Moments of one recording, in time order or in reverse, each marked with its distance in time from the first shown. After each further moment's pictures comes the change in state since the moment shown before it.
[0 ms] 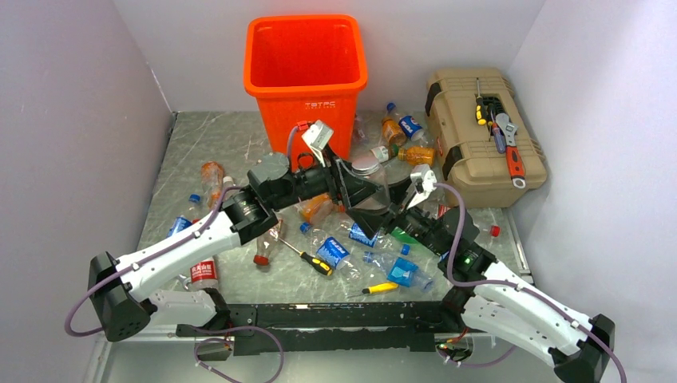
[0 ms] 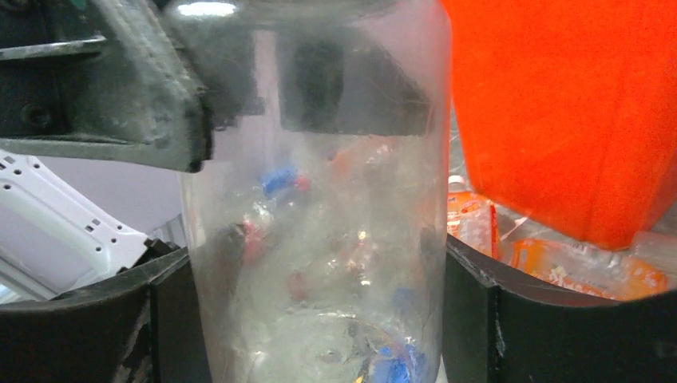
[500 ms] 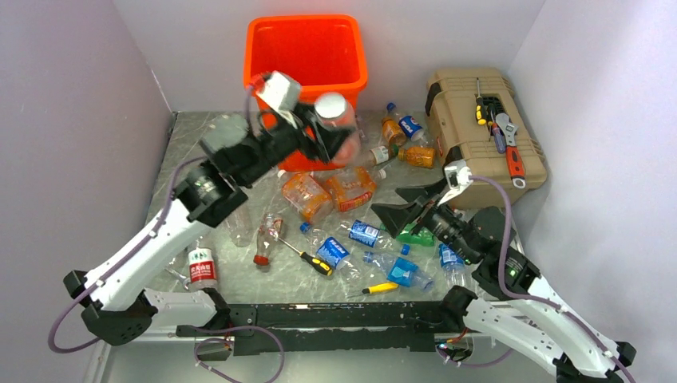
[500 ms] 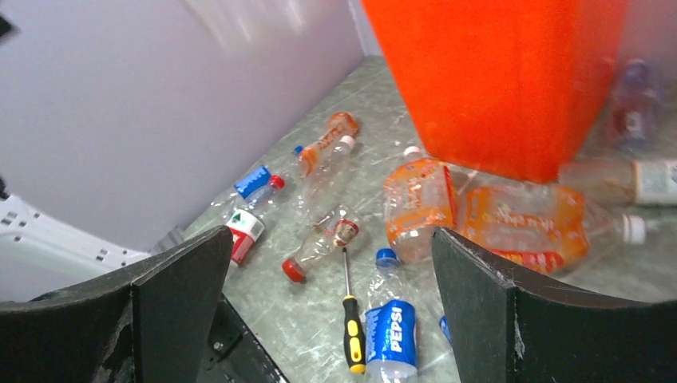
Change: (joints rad) left arm 0.049 -0.018 0.322 -0.315 -0.197 0.322; right arm 0.001 -0.117 0.243 -0.498 0.148 0.056
